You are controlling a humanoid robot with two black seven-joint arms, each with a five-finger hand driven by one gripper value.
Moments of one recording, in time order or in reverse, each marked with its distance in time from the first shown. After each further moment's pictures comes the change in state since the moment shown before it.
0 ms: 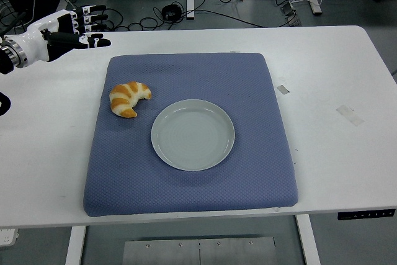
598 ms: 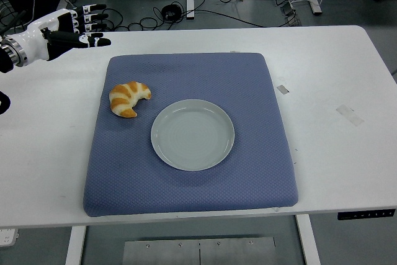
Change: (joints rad) left arm -0.006 0.002 0.009 -0.002 0.002 0.000 0.001; right arm 0.000 0.000 0.000 0.000 0.000 0.000 0.000
